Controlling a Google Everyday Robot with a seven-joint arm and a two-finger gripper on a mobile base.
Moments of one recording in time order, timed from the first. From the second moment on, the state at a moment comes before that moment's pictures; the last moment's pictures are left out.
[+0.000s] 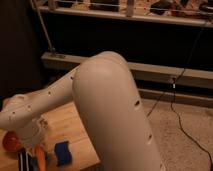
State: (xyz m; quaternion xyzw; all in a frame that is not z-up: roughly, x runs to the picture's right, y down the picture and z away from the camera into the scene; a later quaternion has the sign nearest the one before) arm -0.299 0.267 0.659 -0.36 0.21 0.46 0.78
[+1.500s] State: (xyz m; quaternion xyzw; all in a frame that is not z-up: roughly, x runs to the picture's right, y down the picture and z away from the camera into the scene) arm -0.232 0.308 0.691 -0.36 0.23 0.49 0.76
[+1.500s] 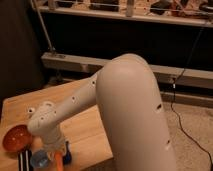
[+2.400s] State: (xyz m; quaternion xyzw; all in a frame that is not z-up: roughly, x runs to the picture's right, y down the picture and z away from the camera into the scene) arm -0.224 0.302 0.710 -0.33 0.25 0.49 0.77
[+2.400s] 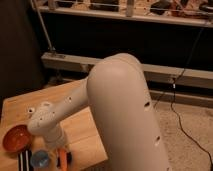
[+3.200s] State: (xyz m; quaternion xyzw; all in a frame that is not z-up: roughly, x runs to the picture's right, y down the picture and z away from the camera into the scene) arm -0.224 0.301 0.708 -0.33 0.26 0.49 0.76
